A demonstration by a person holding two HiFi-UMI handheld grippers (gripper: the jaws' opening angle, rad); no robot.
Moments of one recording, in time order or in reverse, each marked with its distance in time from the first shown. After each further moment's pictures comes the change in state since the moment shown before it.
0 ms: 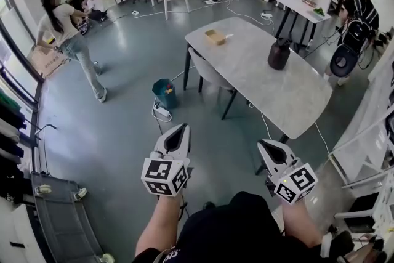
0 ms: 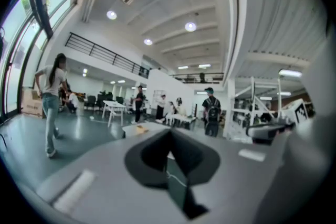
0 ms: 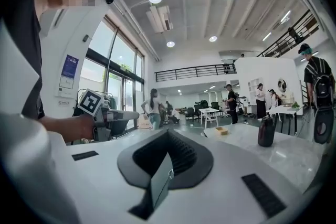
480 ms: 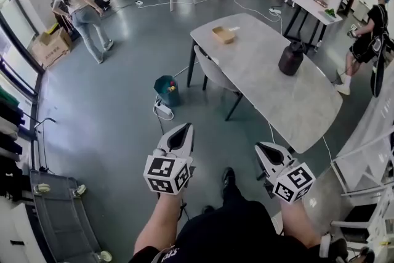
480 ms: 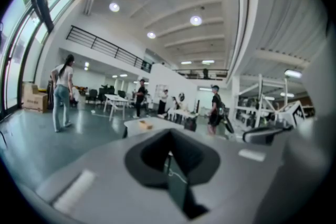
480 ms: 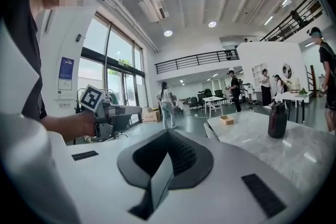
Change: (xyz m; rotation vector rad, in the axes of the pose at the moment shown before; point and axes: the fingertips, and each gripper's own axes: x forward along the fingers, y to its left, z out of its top) left arm 0.069 0.047 -0.006 -0.040 0.061 0.008; right arm 0.079 -0.041 -0.020 0.071 0.108 0.056
